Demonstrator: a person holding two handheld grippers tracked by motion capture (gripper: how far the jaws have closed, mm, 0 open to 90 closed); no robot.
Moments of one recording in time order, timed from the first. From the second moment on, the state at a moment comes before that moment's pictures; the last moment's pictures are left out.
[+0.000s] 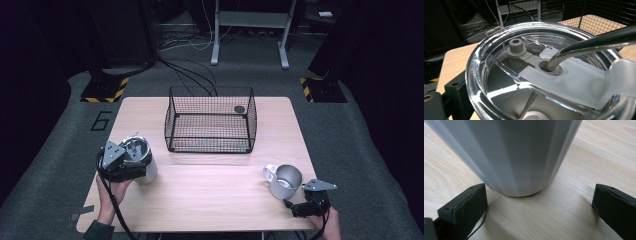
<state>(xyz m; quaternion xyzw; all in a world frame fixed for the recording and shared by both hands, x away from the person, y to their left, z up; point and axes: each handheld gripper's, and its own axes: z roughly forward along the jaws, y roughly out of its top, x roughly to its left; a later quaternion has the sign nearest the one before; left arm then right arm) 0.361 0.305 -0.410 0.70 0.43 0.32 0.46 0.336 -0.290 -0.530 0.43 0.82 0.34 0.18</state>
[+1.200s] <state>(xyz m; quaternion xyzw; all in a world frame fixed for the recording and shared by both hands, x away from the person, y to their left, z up) 0.367 0.252 -0.396 0.75 0.35 0.28 0.49 0.336 -0.290 -0.530 0.43 0.82 0.34 0.18</state>
